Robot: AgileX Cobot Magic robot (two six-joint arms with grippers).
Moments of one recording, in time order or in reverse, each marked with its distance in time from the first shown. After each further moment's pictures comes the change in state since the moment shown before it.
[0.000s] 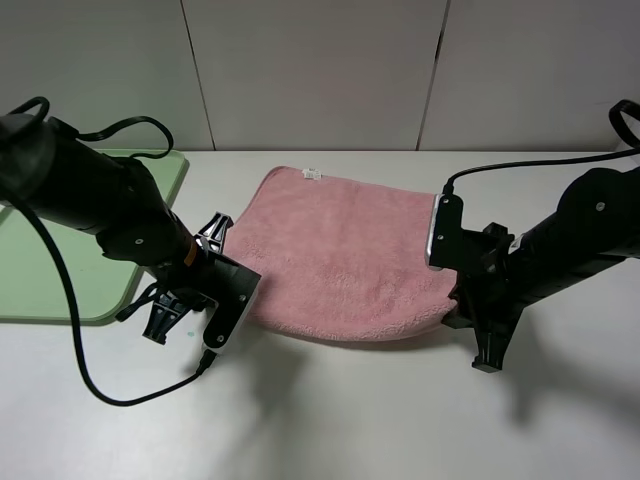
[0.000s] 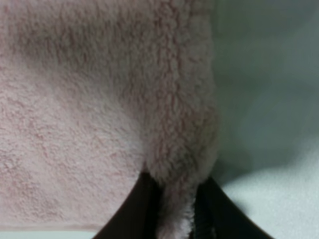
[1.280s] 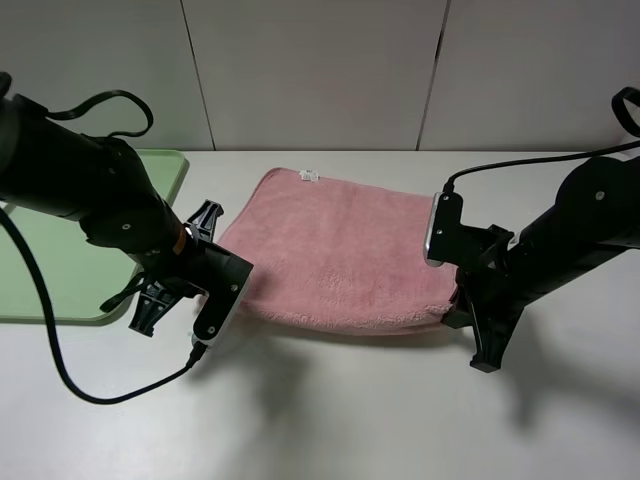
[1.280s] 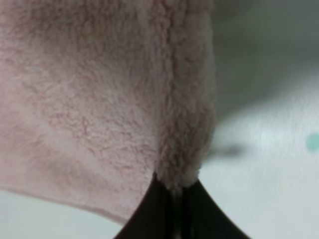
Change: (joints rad) left arm 0.000 -0.090 0.001 -0.002 0.102 0.001; right arm 0.000 -0.014 -0.031 0.000 0.091 0.070
